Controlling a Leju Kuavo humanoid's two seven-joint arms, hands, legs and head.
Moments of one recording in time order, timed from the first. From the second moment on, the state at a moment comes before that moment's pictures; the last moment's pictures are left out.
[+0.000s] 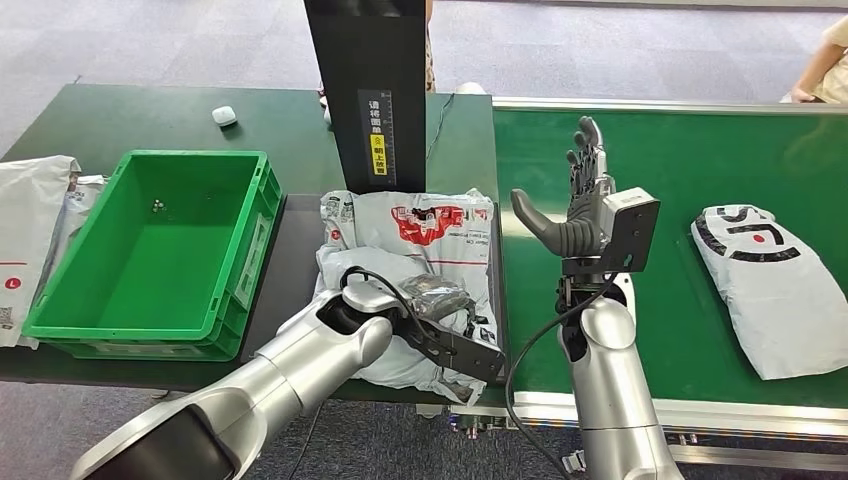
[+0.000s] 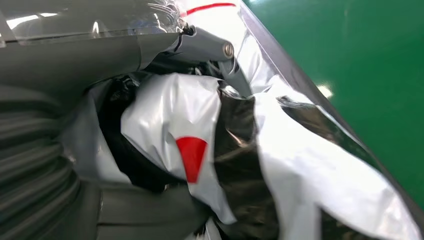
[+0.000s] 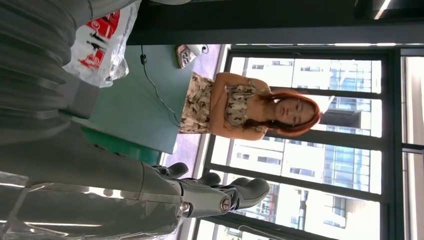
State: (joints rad) left arm -0.83 -0.30 -1.11 -0.45 -1.08 -0.36 -0.19; right arm -0.44 0.11 0.19 -1.27 0.10 -0.09 -0.44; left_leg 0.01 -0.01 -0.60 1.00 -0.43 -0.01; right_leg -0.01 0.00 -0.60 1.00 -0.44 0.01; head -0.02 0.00
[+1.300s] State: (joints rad) left arm -0.74 0.09 -0.51 -1.18 -1.56 0.17 0.10; right arm -0.17 0.06 0.06 -1.56 0.10 -0.11 -0.47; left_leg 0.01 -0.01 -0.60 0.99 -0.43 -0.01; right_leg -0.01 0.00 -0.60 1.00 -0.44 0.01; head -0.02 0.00
